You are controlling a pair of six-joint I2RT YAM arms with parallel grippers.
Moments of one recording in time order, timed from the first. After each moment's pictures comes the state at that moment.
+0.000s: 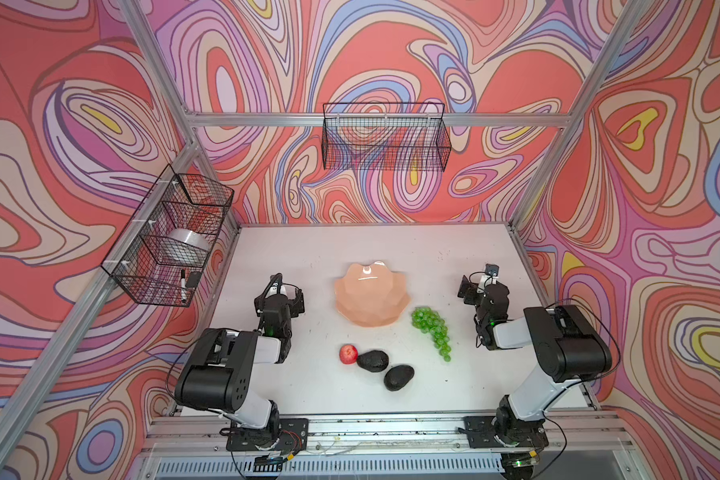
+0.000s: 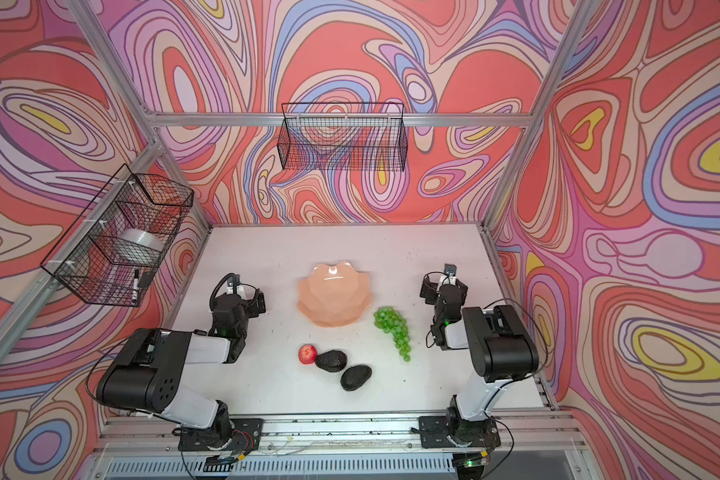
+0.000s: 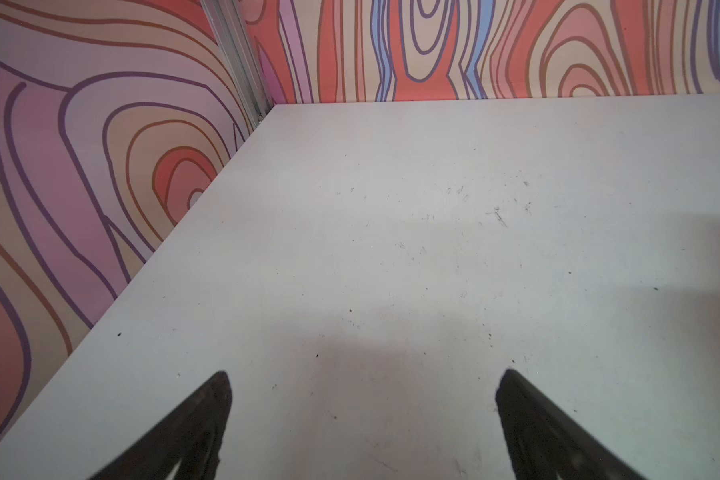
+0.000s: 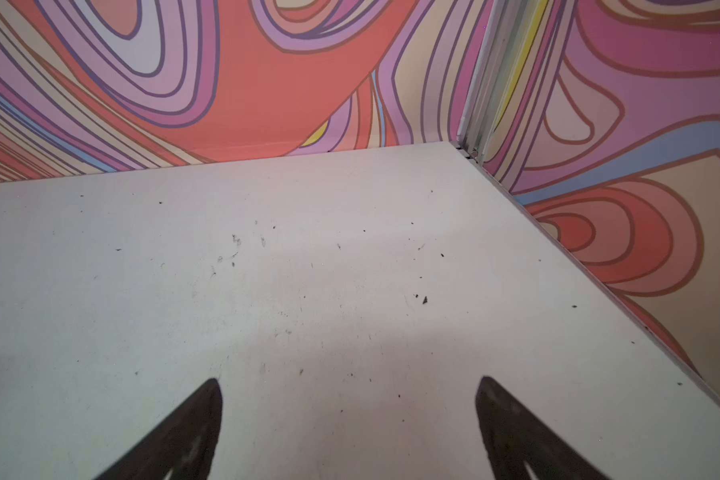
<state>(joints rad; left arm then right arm) -0.09 1.54 0.34 0.83 -0.34 -0.03 0.03 1.72 0.45 0.99 0.22 0.07</state>
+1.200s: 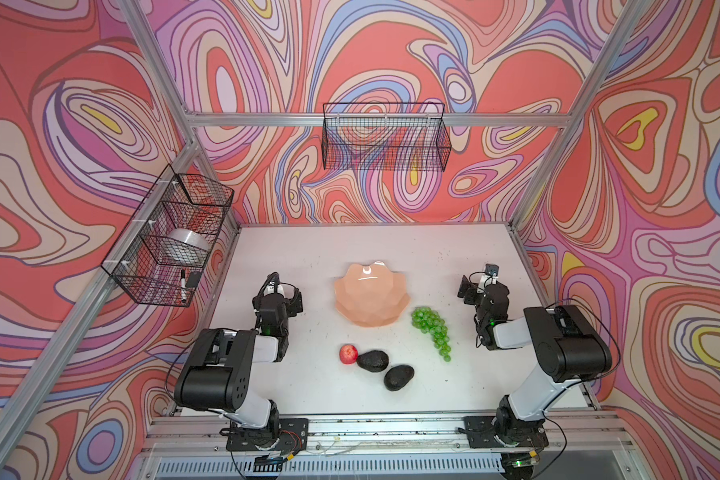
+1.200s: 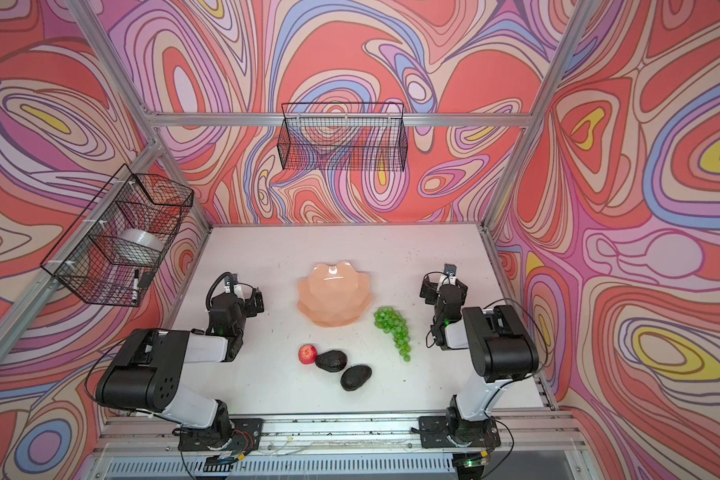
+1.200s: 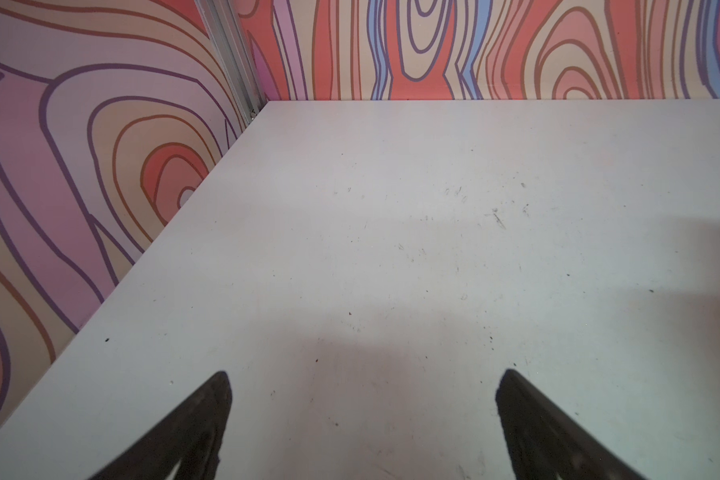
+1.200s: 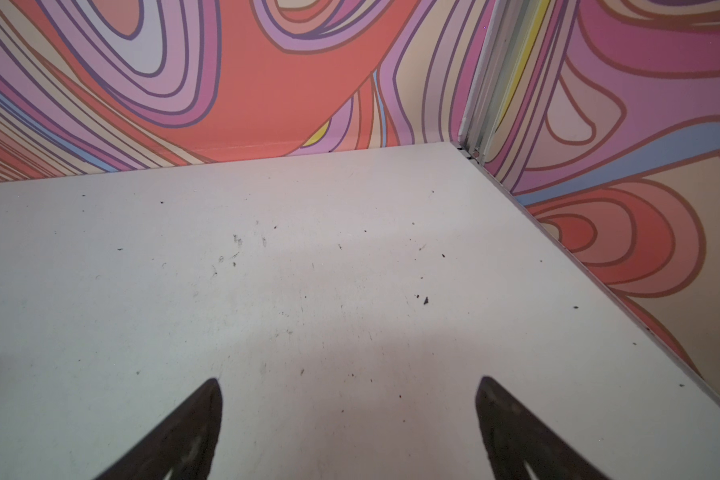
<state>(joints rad) -0.05 1.54 0.35 0.82 -0.27 -0.03 0.03 1.71 0.44 1.00 0.20 0.06</state>
